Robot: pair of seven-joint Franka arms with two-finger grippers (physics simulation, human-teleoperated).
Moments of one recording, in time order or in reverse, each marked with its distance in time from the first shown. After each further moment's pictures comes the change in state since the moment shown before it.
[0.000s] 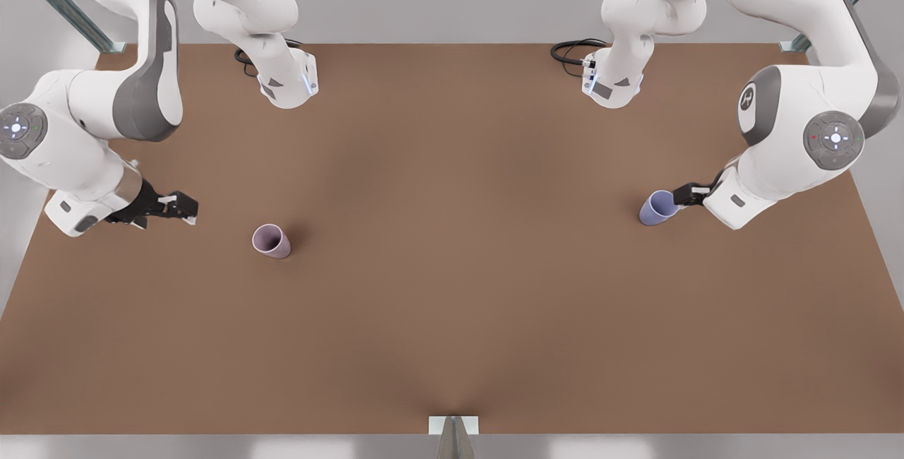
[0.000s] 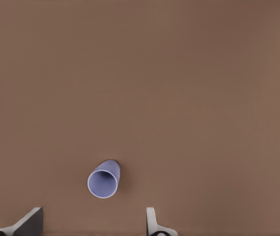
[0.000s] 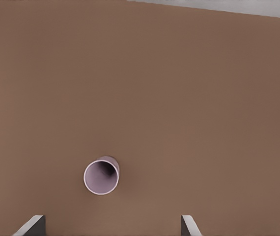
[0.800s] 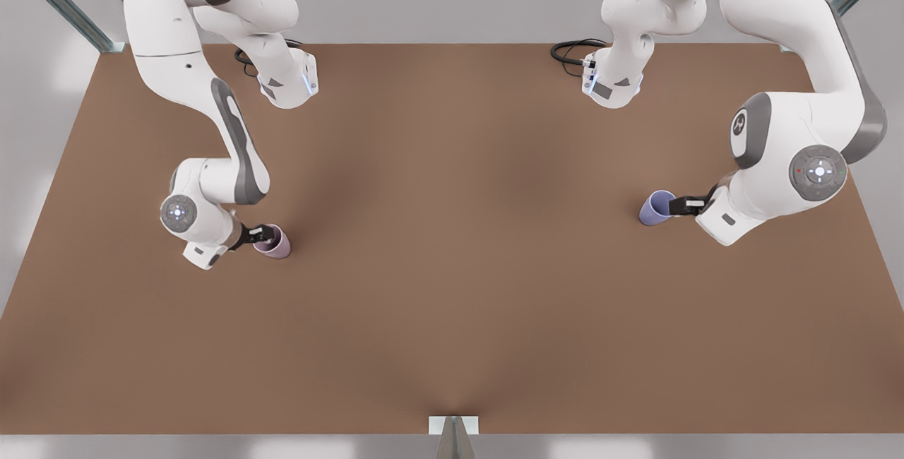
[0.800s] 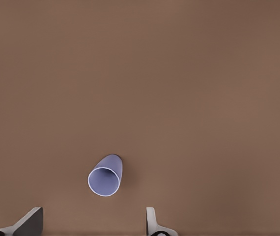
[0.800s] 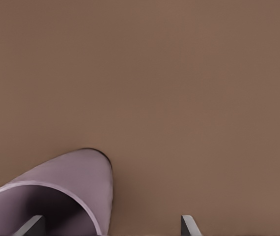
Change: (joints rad) left arm 0.008 0.055 0.008 -0.011 0.003 -0.005 0.000; right arm 0.012 0.207 0.008 -0.553 0.020 0.622 -0.123
